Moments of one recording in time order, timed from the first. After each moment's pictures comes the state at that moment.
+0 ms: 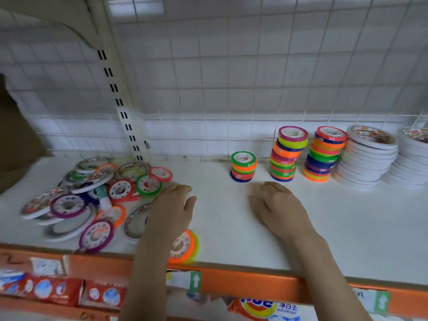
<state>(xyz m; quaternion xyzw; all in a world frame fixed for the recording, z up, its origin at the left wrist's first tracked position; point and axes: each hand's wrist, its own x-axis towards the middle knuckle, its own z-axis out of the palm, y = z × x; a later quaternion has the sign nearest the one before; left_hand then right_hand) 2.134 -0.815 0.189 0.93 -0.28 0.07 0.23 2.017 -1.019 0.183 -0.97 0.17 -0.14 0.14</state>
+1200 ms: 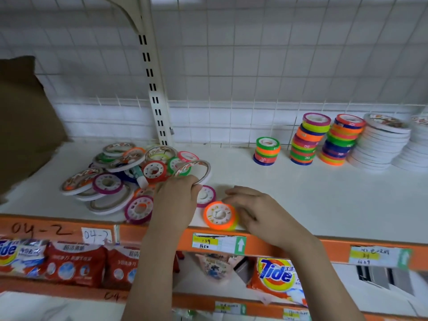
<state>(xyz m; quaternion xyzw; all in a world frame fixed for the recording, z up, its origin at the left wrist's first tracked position) 2.124 -0.736 0.202 0.92 -0.31 0.13 0.22 2.015 -0.898 0.190 -0.97 -0.03 -0.11 0.23</state>
